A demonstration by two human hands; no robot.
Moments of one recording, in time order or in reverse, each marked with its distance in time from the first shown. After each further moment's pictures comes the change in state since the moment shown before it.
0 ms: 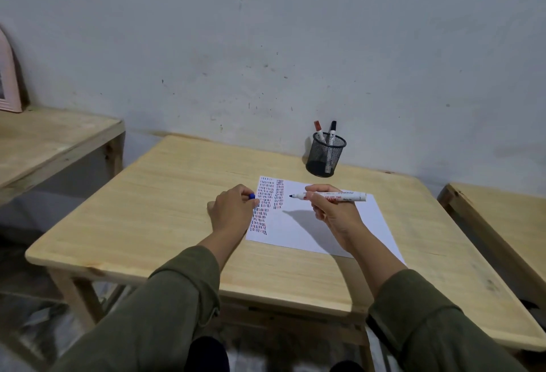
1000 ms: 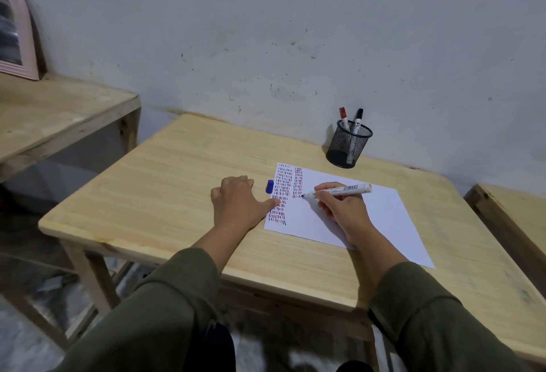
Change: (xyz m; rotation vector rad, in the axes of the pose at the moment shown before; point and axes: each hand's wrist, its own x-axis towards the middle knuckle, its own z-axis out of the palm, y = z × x) left_hand -0.006 -0.025 -0.010 0.306 -0.064 0.101; right_hand 0.020 0.035 0.012 -0.229 0.086 0.040
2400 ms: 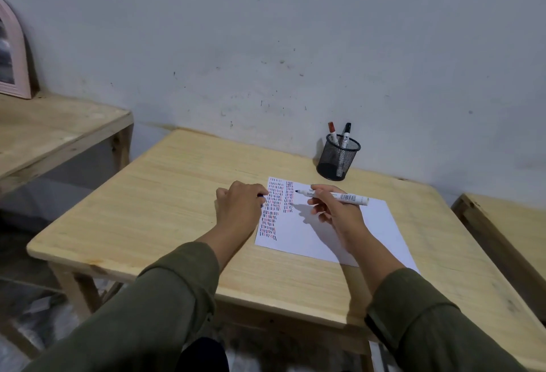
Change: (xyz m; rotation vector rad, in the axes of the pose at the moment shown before) left_hand 0.029 0.019 0.008 -0.089 0.037 0.073; right_hand -0.007 -0.035 -0.006 0.204 -0.020 0.053
